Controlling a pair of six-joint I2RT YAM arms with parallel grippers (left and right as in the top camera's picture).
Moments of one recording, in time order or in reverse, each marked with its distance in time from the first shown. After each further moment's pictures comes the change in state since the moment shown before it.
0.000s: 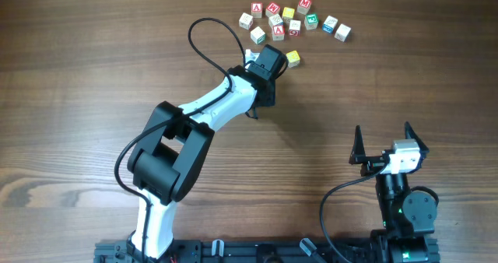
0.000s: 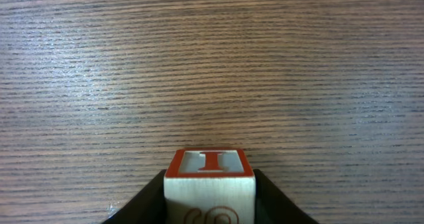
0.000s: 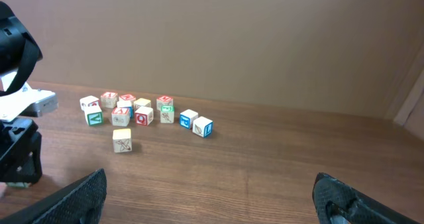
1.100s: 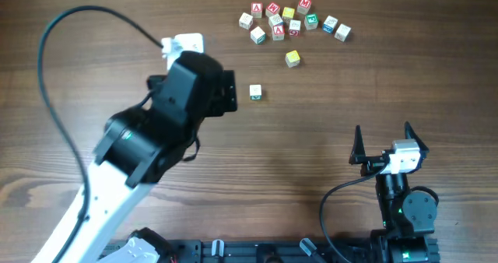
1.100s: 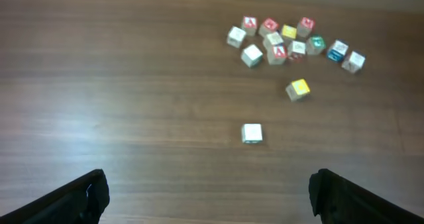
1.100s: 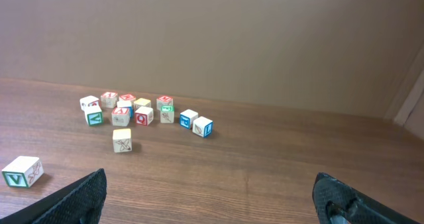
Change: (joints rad) left arm 0.001 -0.877 -0.014 -0.452 -0.205 0.021; right arm 0.000 0.000 0.000 0.000 0.000 0.000
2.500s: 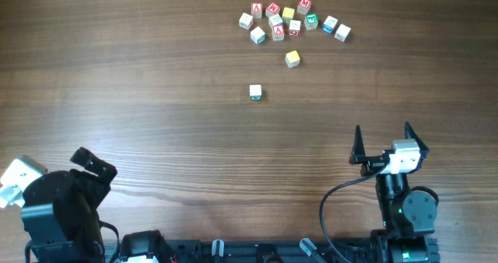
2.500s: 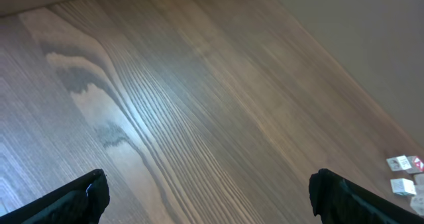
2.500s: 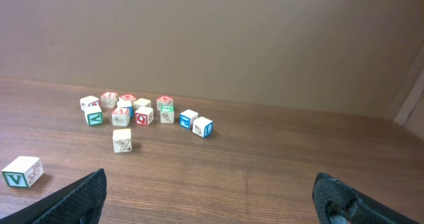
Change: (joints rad) left arm 0.721 -0.650 -0.274 -0.287 -0.029 -0.195; right arm 0.000 0.000 0.000 0.000 0.000 0.000
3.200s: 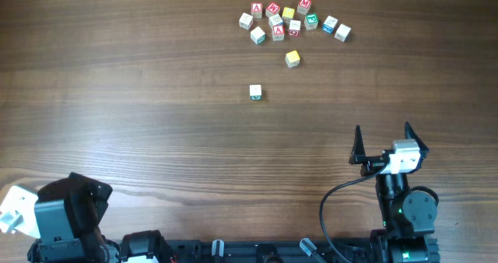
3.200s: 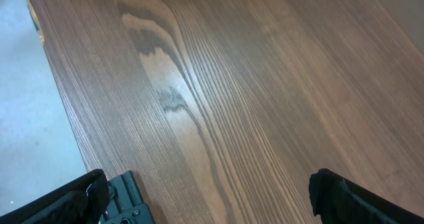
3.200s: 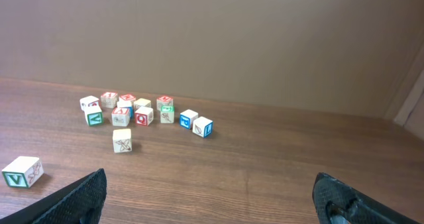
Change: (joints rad) left arm 0.000 0.000 -0.004 -0.230 -0.115 -0.176; right arm 0.000 0.000 0.000 0.000 0.000 0.000
